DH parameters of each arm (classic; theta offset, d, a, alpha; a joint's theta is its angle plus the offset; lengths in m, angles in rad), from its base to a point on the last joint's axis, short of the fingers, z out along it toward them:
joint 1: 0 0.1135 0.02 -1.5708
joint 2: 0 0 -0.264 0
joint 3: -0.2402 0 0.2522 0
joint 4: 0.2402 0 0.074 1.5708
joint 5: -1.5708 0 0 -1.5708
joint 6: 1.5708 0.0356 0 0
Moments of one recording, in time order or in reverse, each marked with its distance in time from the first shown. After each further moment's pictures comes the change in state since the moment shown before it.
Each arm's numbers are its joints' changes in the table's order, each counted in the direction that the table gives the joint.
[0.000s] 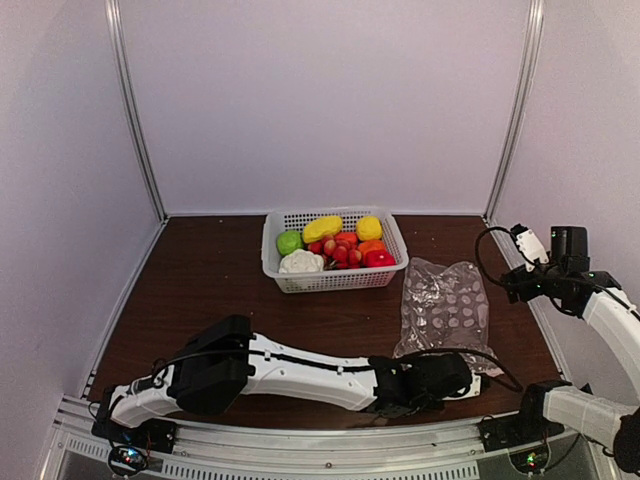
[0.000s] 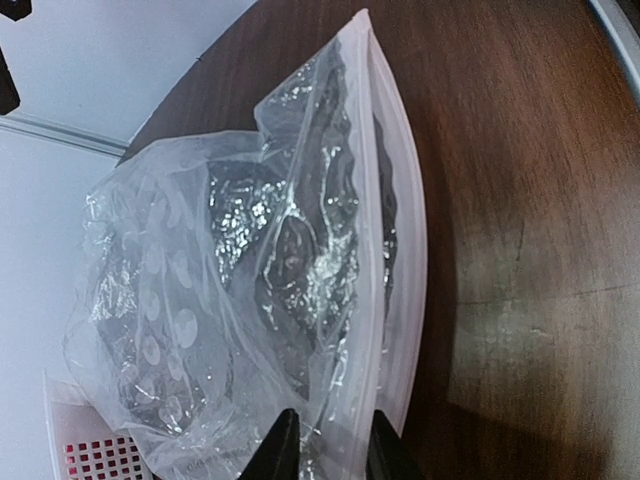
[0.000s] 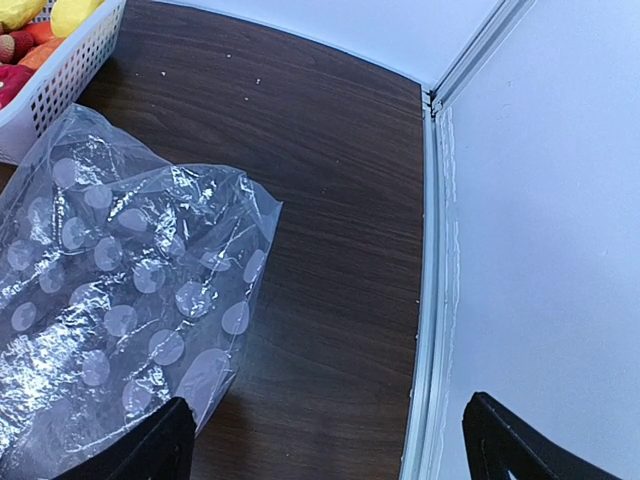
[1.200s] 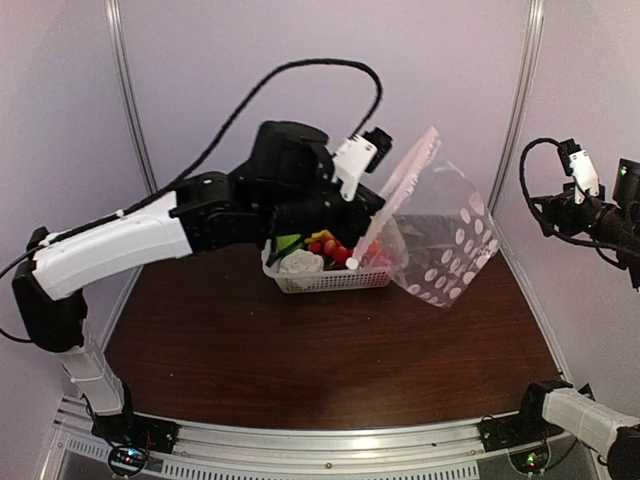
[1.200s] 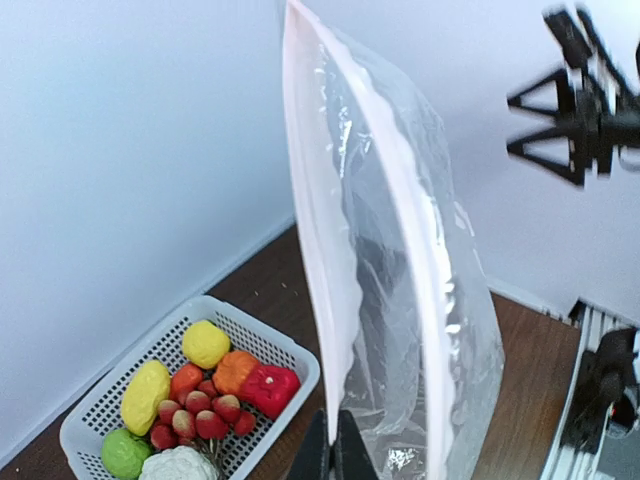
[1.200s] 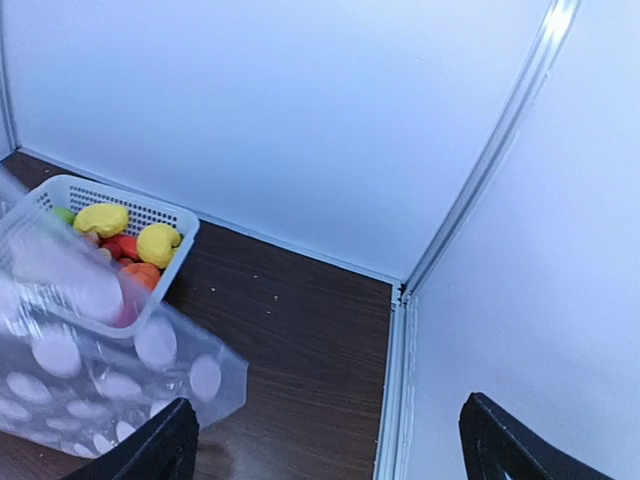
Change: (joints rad) left arm 0.285 -0.771 0.191 0.170 -0.254 -0.508; right arm -0.034 -0.051 -0.549 0.235 0.199 0.046
